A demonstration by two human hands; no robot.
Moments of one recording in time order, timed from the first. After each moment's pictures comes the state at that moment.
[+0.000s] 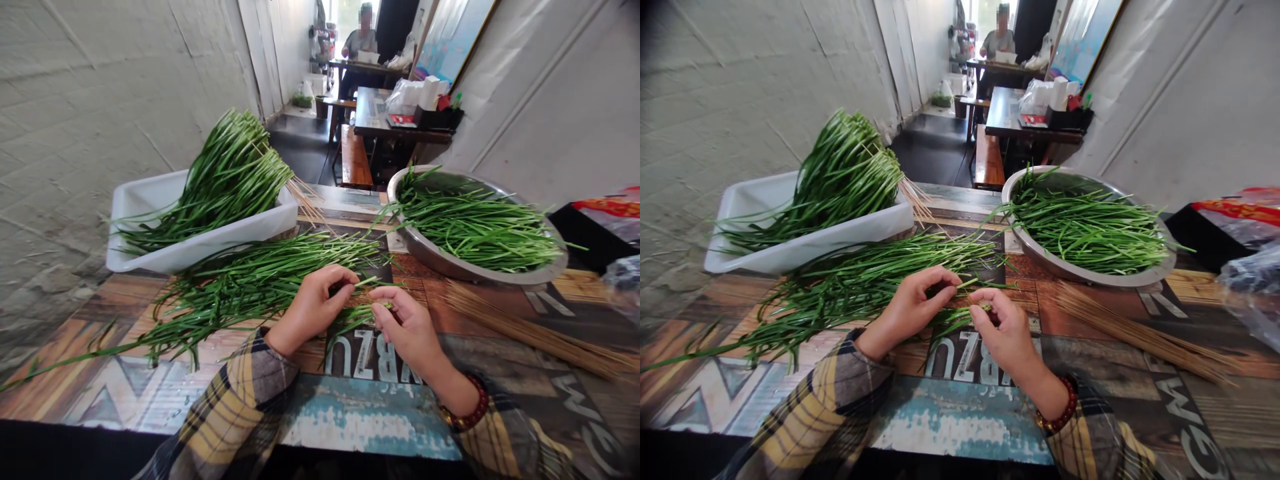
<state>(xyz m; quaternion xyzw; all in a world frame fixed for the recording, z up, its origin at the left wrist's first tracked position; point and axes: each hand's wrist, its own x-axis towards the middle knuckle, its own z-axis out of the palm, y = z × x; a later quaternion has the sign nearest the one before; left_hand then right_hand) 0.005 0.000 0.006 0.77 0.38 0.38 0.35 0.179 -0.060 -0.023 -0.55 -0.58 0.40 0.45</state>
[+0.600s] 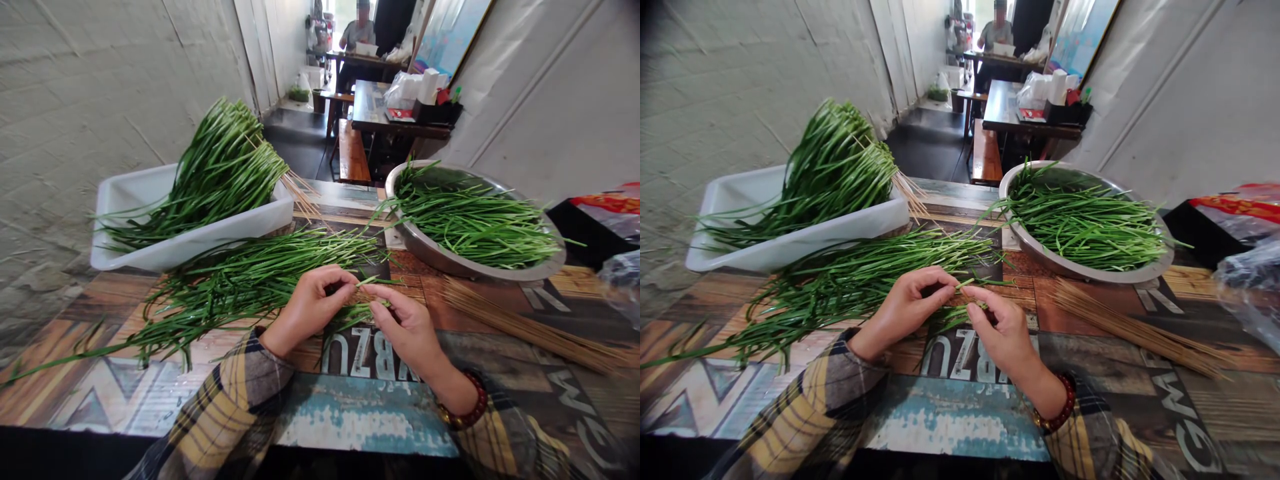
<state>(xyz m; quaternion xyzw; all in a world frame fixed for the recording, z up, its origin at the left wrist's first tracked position) 0.008 -0.003 0.013 0.74 0.38 0.38 0.40 0.181 -0.062 -0.017 -0.55 -0.62 0.36 0.44</state>
